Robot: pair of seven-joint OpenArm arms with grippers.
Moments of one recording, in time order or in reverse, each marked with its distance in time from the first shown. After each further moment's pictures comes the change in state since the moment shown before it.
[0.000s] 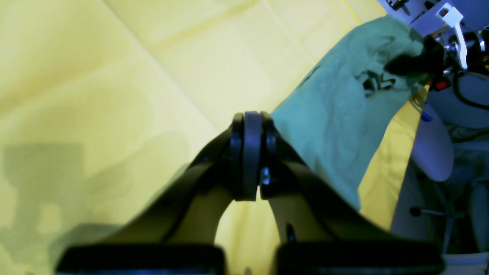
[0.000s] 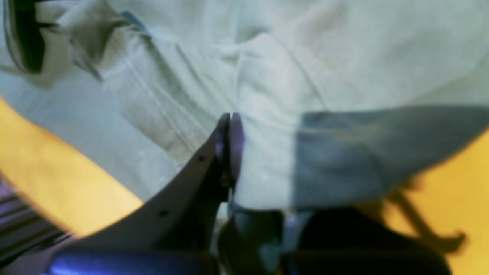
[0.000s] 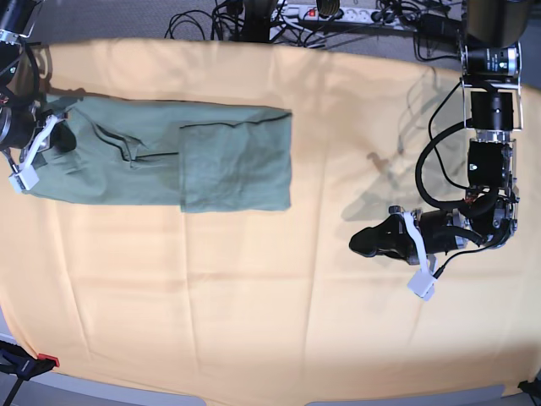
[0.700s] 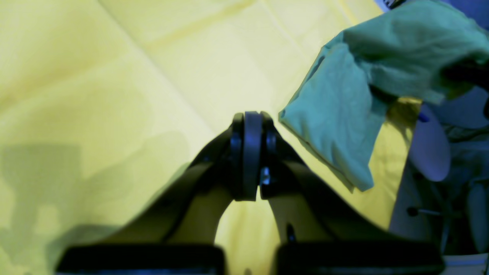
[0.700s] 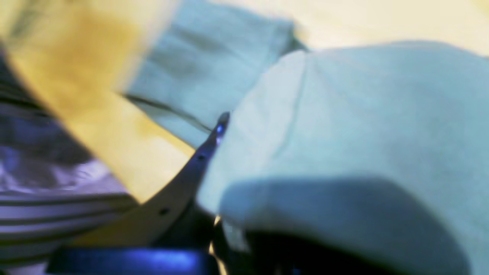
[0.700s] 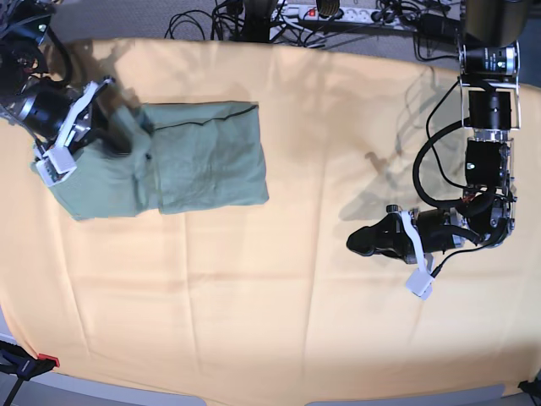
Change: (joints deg) left arm 0.3 0.5 0.0 0.0 0.0 0.0 -0.1; right arm -6.8 -11.8 1.3 31.1 20.6 2.1 -4.0
